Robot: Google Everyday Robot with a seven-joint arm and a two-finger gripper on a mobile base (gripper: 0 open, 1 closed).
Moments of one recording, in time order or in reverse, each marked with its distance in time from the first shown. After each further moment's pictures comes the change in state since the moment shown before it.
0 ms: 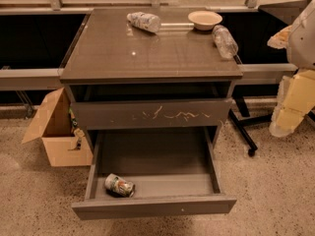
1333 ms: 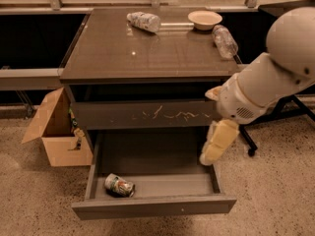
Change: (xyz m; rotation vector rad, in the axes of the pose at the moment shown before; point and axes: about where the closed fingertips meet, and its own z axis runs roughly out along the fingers) arm -0.062 0.036 0.156 -0.208 -0.266 0.022
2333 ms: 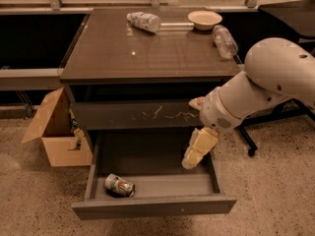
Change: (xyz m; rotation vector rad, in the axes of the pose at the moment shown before) arm -0.015 -0.003 0.056 -0.047 -0.109 0.008
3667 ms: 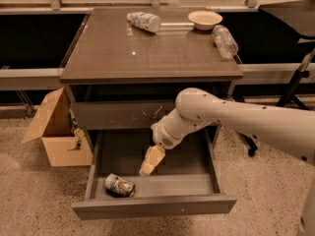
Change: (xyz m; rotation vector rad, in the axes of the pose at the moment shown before) arm -0.007 -0.036 0.210 -0.108 -0.021 0.030
